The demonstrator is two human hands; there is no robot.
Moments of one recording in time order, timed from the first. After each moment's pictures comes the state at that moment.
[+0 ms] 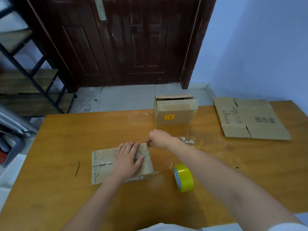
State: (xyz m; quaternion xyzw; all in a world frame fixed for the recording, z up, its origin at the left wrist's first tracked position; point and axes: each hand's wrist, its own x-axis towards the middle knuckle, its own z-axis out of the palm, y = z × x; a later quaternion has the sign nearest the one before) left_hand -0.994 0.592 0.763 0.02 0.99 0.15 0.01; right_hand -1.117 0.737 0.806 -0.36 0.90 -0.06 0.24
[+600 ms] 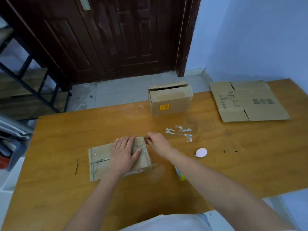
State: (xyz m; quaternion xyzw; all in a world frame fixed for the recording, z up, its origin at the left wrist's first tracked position) left_hand -0.995 0.593 0.763 0.02 0.99 0.13 0.01; right_hand -1.069 0.752 0.767 -0.18 0.91 -0.33 0.19
